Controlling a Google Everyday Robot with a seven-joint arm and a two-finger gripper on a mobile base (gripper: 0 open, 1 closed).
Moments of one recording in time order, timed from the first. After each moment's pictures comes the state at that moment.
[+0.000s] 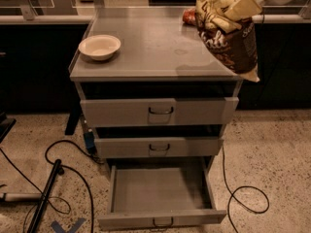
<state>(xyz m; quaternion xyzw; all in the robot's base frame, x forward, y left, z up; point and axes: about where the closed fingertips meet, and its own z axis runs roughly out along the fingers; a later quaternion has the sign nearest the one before) 0.630 -0.194 1.050 -0.47 0.79 -0.03 0.40</state>
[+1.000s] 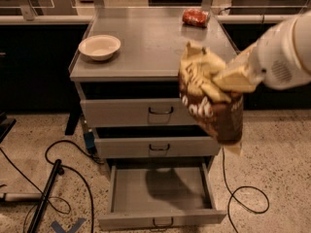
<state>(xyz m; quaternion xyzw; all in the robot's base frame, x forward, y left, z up) 0.478 -0.145 0.981 -0.46 0.80 0.06 0.38</state>
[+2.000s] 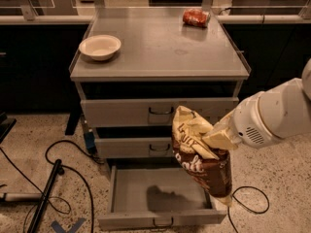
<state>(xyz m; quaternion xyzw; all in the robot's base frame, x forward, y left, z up) 0.427 -0.135 0.847 -0.45 0.85 0.12 0.27</state>
